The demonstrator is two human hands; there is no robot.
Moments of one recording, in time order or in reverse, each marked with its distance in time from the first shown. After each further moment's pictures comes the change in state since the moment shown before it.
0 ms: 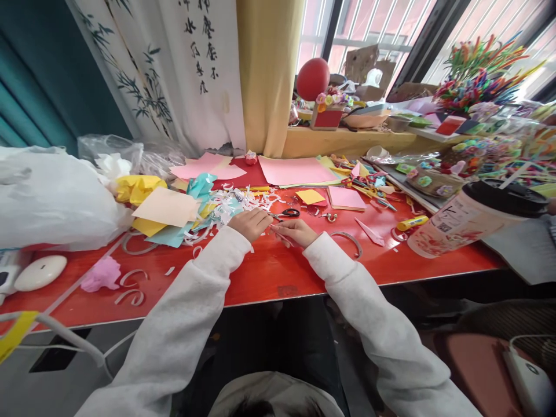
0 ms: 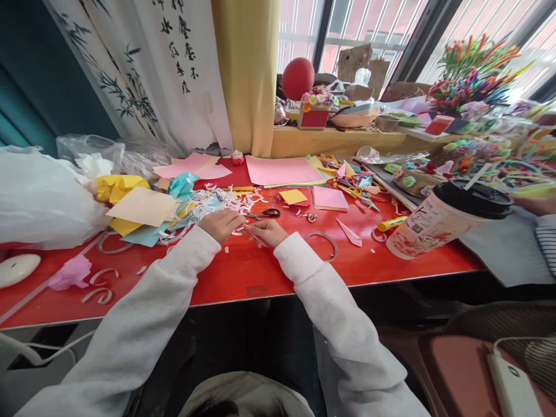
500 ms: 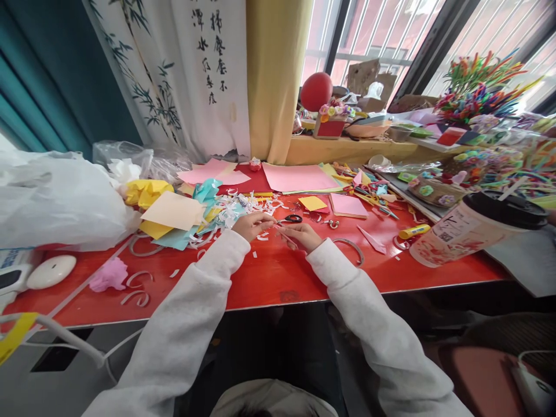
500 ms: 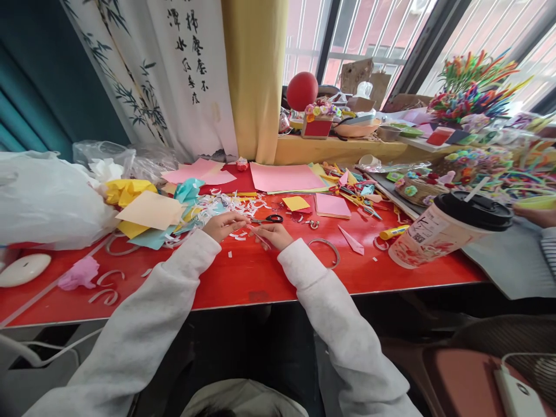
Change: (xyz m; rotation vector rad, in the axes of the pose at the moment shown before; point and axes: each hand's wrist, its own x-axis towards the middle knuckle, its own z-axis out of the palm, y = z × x) left_hand 0.002 -0.008 0.002 -0.868 -0.043 -0.446; right_hand 0.001 0.000 -0.006 0.154 0.064 0.018
